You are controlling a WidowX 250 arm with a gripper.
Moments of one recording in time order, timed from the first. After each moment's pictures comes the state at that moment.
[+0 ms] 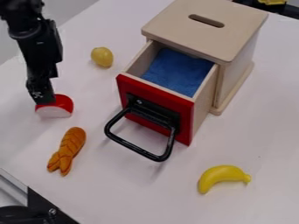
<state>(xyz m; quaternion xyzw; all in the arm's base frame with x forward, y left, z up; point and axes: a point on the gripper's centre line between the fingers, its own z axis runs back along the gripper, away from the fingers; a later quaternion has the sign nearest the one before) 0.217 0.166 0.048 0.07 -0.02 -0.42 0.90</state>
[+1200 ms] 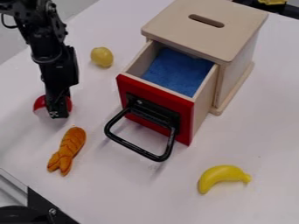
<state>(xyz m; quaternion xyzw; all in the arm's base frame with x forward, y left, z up) 0.220 0.157 0.019 0.07 -0.01 -0.42 0.91</state>
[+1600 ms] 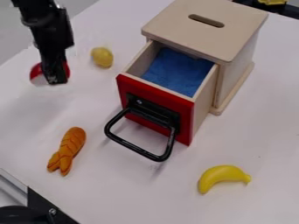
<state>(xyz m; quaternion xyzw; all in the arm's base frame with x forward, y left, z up) 0.240 0.179 0.075 0.10 -0.06 -0.36 0.93</state>
